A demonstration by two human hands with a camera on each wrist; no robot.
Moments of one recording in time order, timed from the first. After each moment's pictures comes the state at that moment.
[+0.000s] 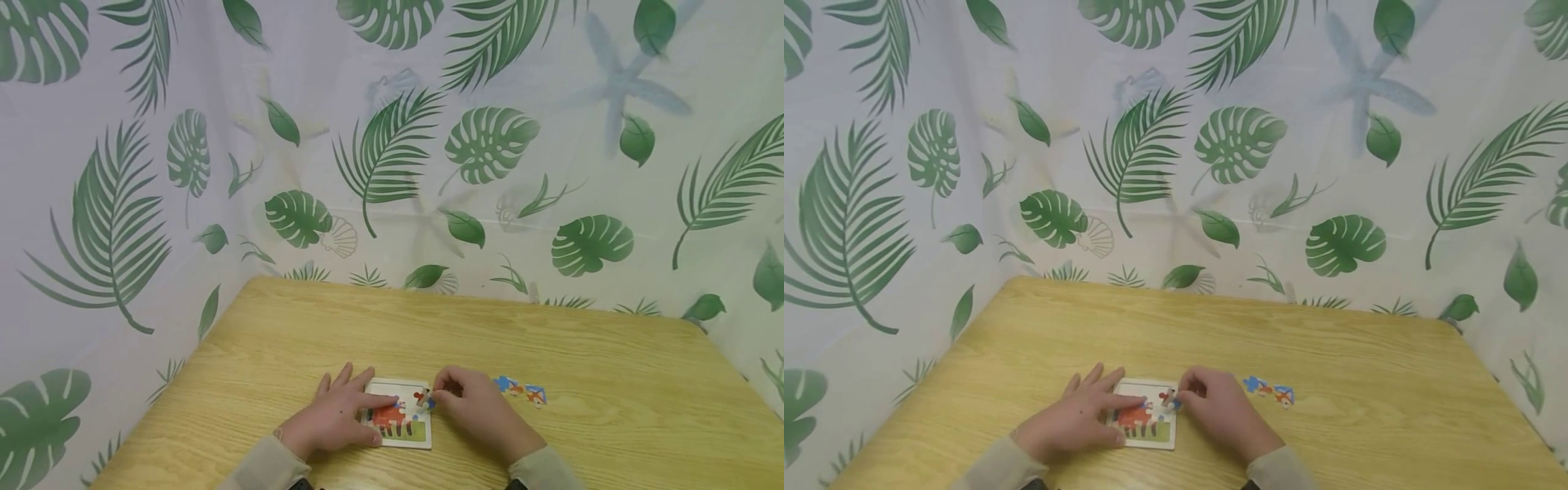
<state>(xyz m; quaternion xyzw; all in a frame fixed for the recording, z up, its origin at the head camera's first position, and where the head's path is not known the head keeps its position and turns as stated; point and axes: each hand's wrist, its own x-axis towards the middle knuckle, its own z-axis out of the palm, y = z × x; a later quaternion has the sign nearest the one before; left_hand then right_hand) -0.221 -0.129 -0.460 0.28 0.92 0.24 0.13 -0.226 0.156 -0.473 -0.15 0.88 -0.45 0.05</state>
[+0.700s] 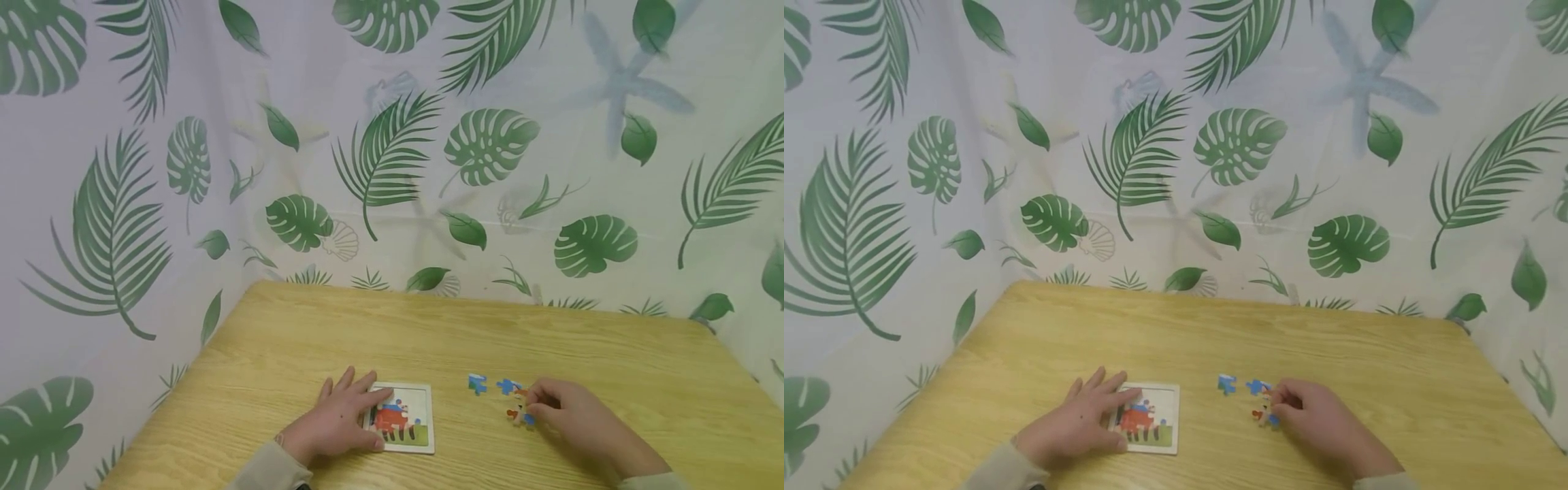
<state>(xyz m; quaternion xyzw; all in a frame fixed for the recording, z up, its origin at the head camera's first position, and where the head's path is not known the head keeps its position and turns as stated) -0.222 -0.130 -0.464 0.27 0.92 0.24 0.13 -0.212 0.286 -0.460 -0.16 0.90 -0.40 0.09</state>
